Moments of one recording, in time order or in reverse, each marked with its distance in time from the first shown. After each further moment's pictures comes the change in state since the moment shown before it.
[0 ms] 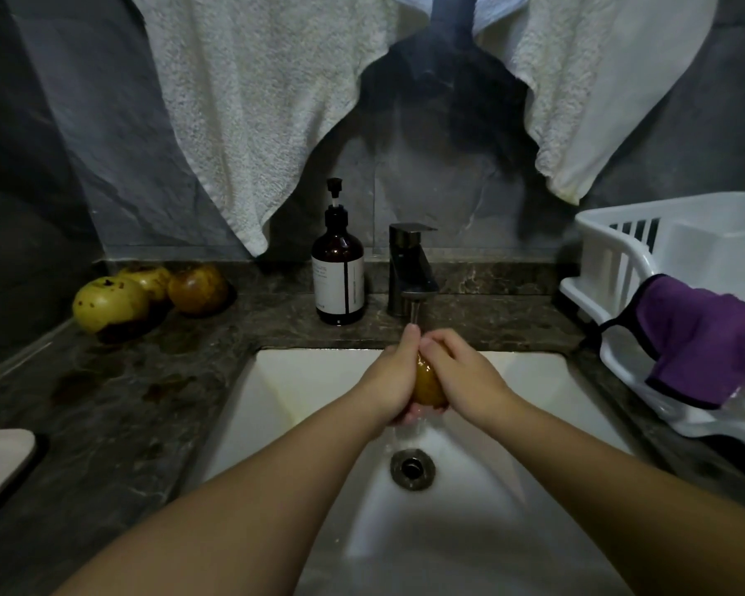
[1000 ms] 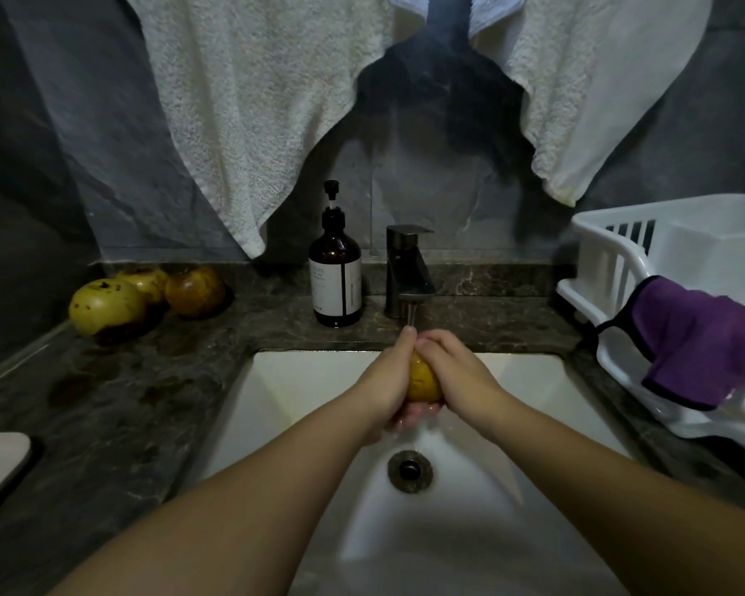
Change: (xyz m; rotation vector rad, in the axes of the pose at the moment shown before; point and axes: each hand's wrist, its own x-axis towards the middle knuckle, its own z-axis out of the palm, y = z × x) left_hand -0.002 -0.001 0.000 -0.122 -0.073 -0.049; right_hand 0.000 0.000 0.000 0.081 -0.016 0.020
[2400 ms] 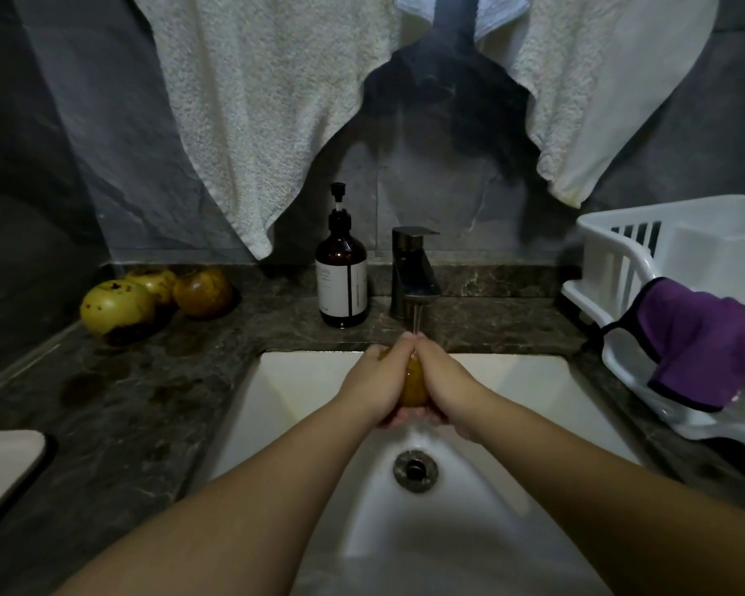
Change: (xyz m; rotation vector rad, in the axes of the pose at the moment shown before) left_hand -0.011 0.002 -0.016 0.035 0.210 -0.028; right_hand -0.001 -0.014 0.024 0.082 -0.082 0.172
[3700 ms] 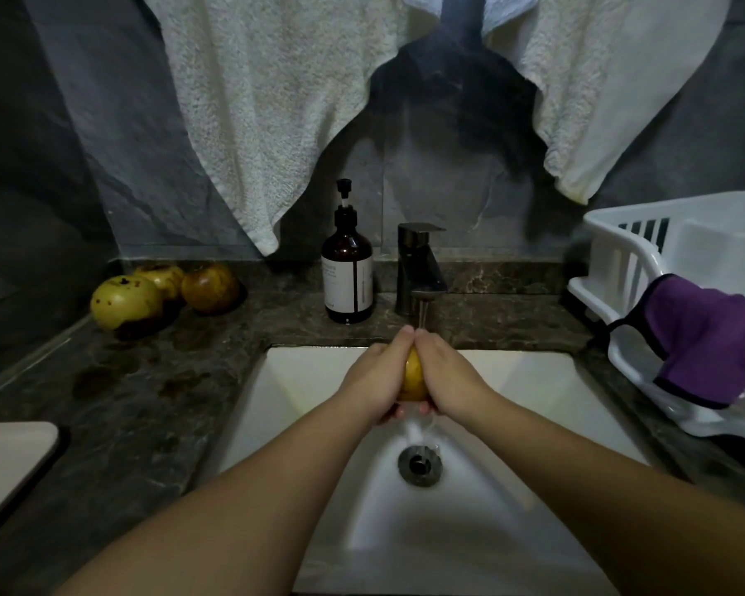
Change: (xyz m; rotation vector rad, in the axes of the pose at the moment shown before) left_hand 0.003 -0.004 -0.003 0.043 0.028 0.028; right_hand -0.002 -0.002 0.002 -0.167 0.057 -0.137
